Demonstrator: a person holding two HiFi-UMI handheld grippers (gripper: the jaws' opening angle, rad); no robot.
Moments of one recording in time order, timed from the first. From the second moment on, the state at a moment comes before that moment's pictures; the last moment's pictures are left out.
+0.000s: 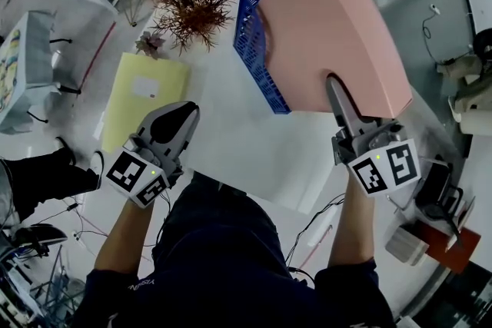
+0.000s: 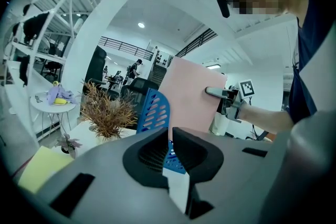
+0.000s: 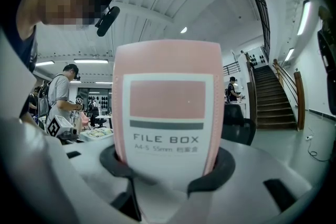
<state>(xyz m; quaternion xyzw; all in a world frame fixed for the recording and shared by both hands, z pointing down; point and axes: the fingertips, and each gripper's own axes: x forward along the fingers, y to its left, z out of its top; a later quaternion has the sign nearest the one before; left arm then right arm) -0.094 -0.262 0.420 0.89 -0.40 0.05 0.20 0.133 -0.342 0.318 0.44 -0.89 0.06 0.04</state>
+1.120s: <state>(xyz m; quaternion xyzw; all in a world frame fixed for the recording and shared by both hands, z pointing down) -0.111 -0.259 0.432 0.89 -0.41 0.06 0.21 0.118 -0.353 0.373 0.45 -0.89 0.07 0.07</state>
